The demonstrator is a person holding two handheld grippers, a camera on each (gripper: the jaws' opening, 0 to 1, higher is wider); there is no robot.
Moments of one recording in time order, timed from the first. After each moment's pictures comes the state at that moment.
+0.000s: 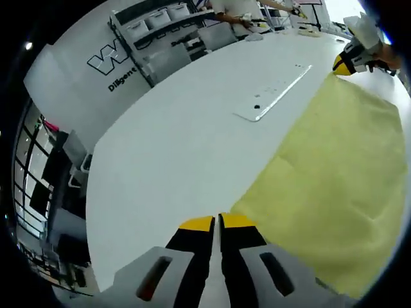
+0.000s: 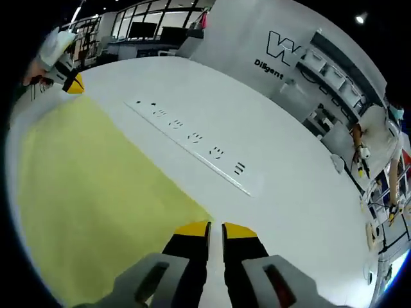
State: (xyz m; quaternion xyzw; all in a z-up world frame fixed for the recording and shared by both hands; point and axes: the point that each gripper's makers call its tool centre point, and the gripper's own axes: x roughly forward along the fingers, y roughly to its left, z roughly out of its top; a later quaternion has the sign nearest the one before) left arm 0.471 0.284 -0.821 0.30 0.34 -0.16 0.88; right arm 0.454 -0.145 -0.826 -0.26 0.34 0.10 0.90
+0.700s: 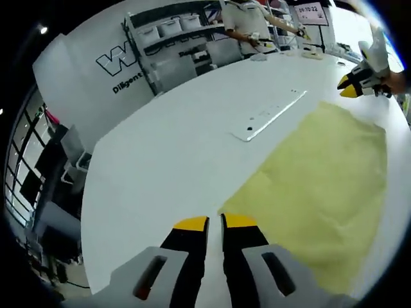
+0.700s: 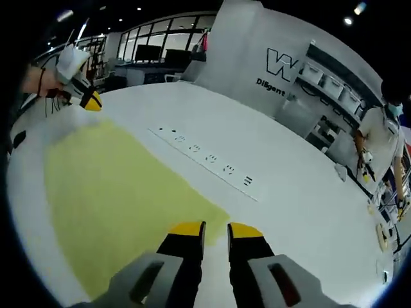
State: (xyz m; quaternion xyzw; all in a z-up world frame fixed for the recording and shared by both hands) left arm 0.443 0.264 -0.800 0.23 0.32 -0.21 0.89; right arm 0.408 -0.098 -0.796 -0.21 0.29 0.22 0.91
